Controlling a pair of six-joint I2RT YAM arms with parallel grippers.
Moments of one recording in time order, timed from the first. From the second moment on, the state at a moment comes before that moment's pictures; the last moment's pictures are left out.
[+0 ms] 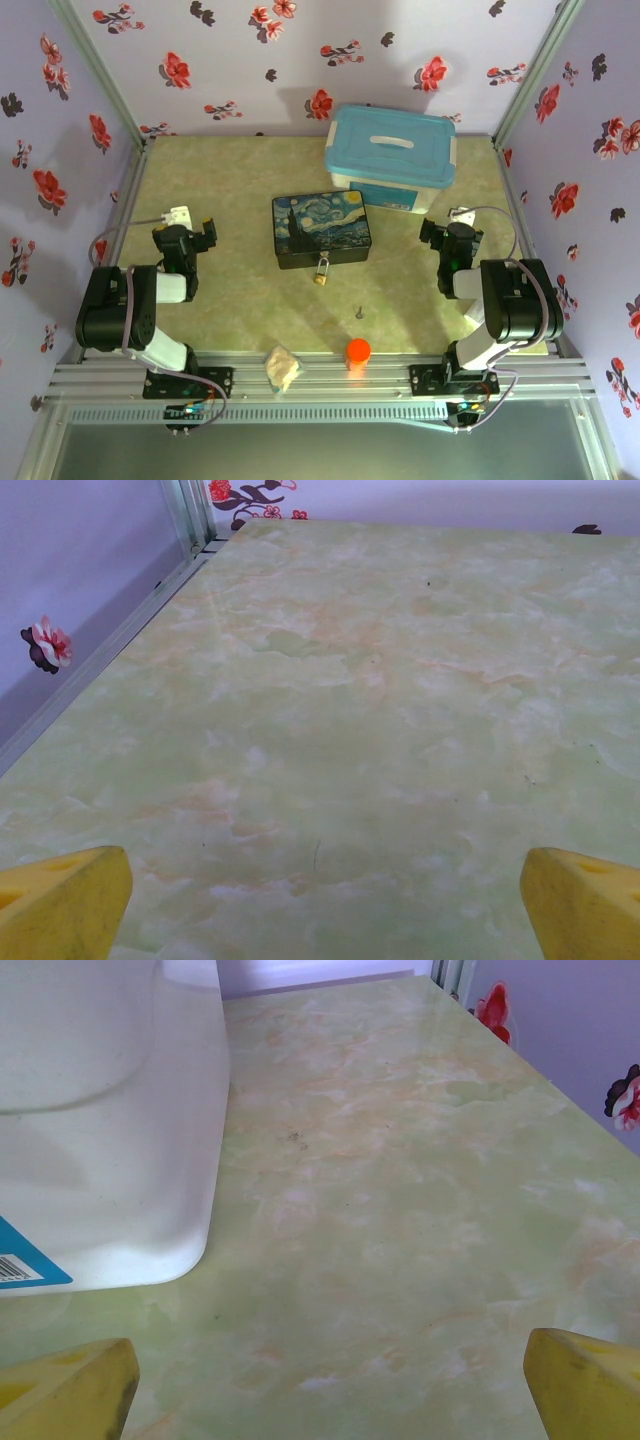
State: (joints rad) left arm -0.02 1.54 0.37 0.82 -0.23 -0.04; right arm 0.03 1.56 0.37 0.78 0.23 0.12
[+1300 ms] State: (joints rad) left arm -0.01 1.07 0.37 0.53 -0.19 -0.28; right arm 0.02 1.07 0.48 0.27 0.12 0.29
